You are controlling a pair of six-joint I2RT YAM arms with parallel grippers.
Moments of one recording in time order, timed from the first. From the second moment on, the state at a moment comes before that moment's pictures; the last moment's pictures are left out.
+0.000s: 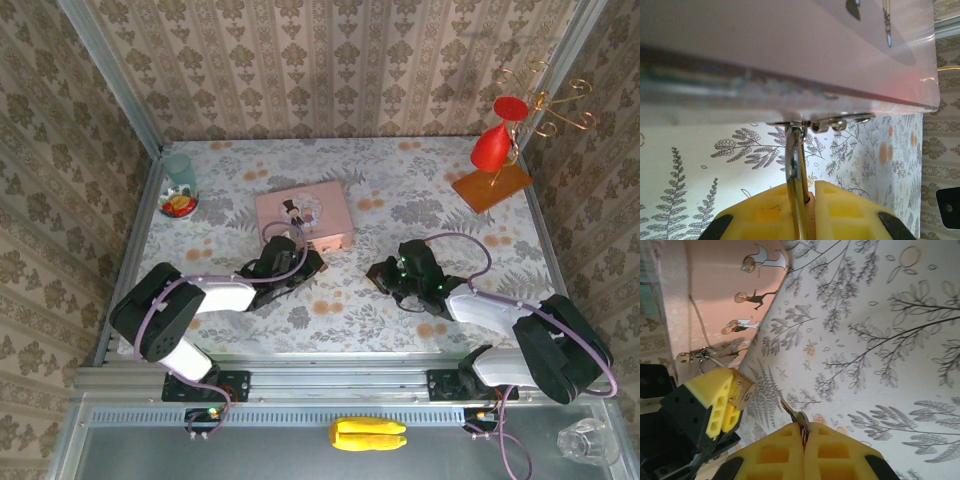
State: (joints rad) left arm -0.74 1.56 0.54 0.45 0.13 -1.13; right arm 0.53 1.29 0.44 0.18 -0.27 1.28
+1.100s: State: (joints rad) left arm -0.70 1.50 0.44 0.56 0.08 -1.25; right arm 0.63 1.48 0.47 0.41 -0.27 1.45
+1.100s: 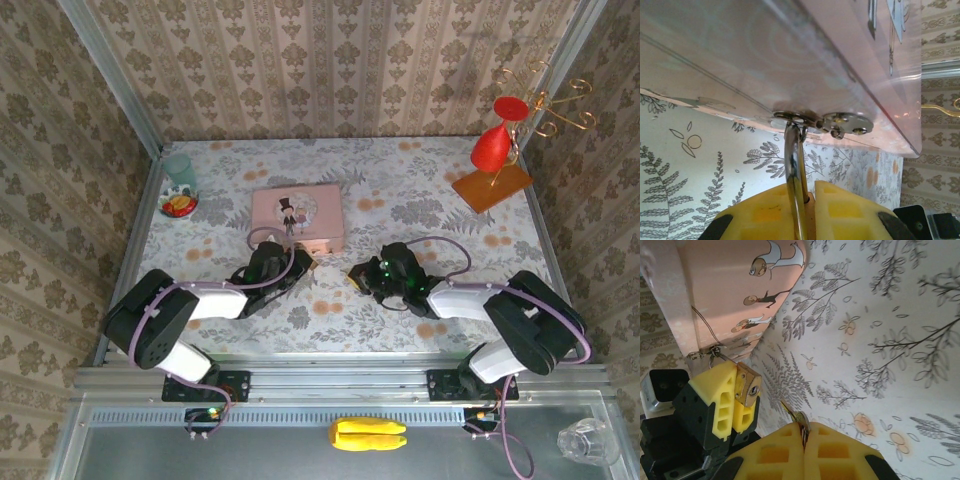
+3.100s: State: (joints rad) left arm -0.82 1.62 0.43 0.80 -0.02 -1.41; right arm 0.70 1.65 0.51 0.65 -0.24 1.60
